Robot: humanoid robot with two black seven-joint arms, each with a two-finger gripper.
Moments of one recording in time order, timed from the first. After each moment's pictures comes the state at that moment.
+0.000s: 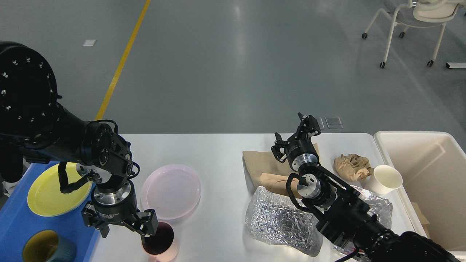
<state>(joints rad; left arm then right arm) -1.86 0.04 1.38 -1.50 -0.06 -0.57 0.08 0.61 0.11 0.89 0.60 -0.16 -0.06 0.38</state>
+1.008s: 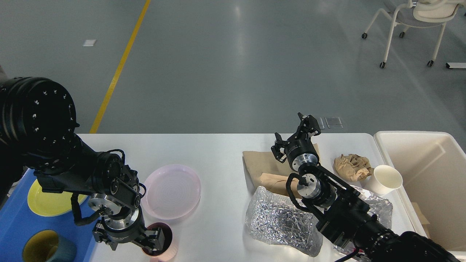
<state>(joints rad) -1.68 0.02 1.32 -1.50 -0.06 -0.33 0.15 0.61 0.11 0.89 0.60 -0.16 -0.06 0.38</state>
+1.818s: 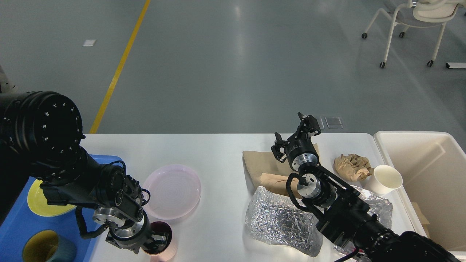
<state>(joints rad) -1.61 0.01 1.30 -1.49 -0.07 -0.18 0.11 0.61 0.11 0.89 0.60 -0.16 -0.06 0.38</state>
